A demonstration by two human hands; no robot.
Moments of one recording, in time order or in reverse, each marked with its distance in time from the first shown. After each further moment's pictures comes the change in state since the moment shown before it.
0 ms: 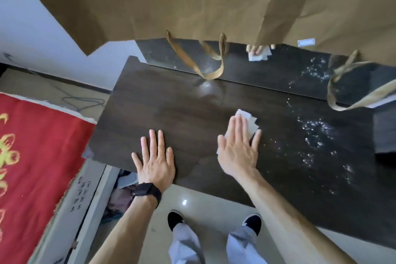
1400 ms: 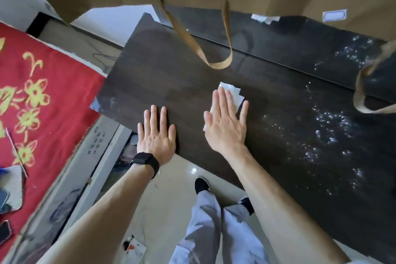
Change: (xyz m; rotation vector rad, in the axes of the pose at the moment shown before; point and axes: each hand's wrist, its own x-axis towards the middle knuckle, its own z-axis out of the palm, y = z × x) left_hand -0.034 0.023 0.014 0.098 0.014 -0.109; right_hand 0.006 -0.002 -0.003 -0.002 -0.138 -0.286
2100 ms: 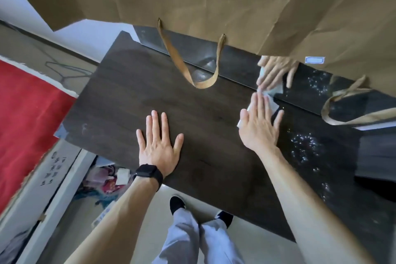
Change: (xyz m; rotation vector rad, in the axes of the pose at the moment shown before) left_hand 0.043 0.042 0.002 -0.059 0.049 0.139; right_hand 0.054 0.101 -0.044 -0.005 0.001 0.346
